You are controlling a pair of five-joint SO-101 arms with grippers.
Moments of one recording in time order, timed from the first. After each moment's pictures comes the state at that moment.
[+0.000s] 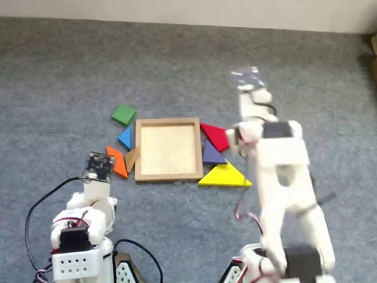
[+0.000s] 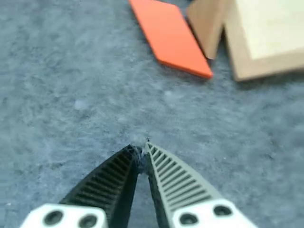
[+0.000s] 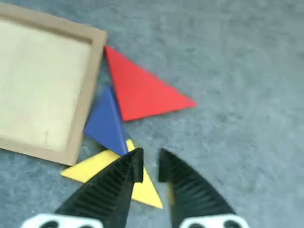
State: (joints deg) left arm -13.1 -101.9 95.9 74.2 -9.7; right arm -11.7 -19.1 26.9 63.1 16.4
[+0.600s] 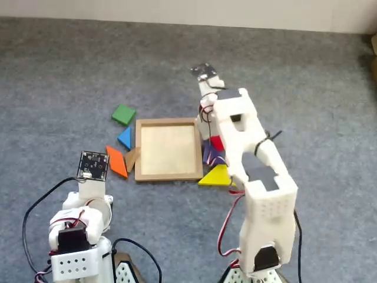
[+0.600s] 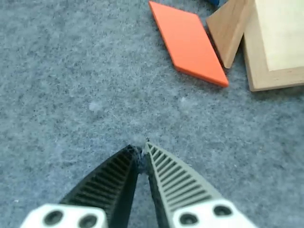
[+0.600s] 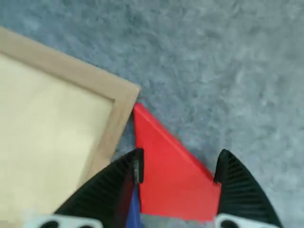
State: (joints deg) left arm -15.8 -101.9 95.9 72.5 -9.7; right arm -19.4 29.3 -8.5 62.4 16.3
